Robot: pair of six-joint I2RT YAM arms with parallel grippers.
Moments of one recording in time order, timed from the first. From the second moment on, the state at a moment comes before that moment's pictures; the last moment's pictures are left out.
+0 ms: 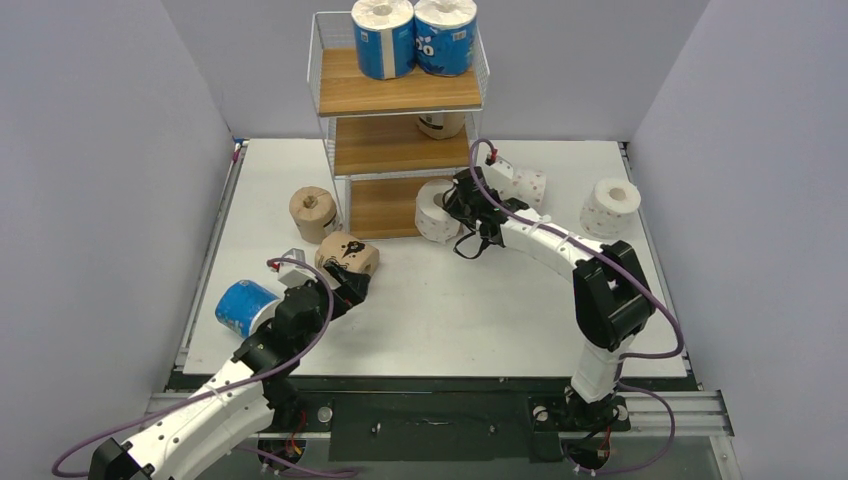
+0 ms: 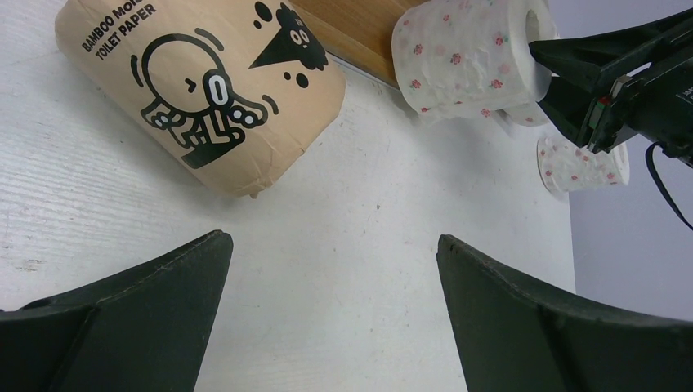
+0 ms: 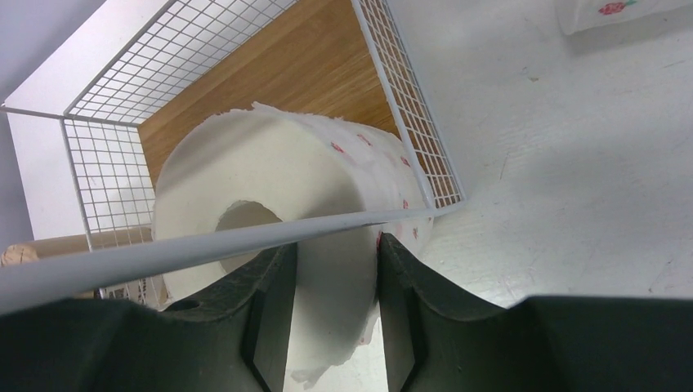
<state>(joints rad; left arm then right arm) -0.65 0.60 0.30 -0.09 -0.37 -0.97 0.57 1.79 1.32 -0.23 0.35 0.93</state>
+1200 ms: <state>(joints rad) -0.65 0.74 0.36 -0.03 -0.36 -0.90 0.55 1.45 1.15 -0.22 0.27 0.93</state>
